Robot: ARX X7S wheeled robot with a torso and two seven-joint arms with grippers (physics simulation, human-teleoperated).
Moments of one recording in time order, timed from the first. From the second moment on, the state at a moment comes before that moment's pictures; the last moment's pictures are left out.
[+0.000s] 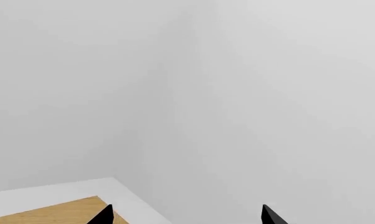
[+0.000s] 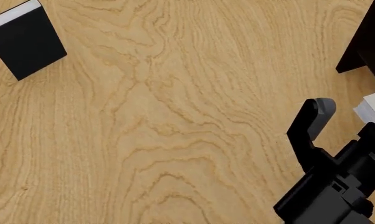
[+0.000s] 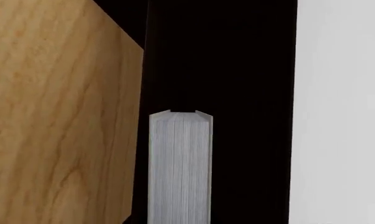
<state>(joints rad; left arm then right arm) -0.31 -0.38 -0.89 0.87 -0.88 -0.54 -0.70 1.19 0.56 -1.23 0.29 0.73 1.32 1.14</state>
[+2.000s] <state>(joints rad) -0.29 -0.41 -0.86 0.87 -0.87 -0.52 -0.71 1.31 0.31 -1.36 1.16 0.46 0.76 0.54</state>
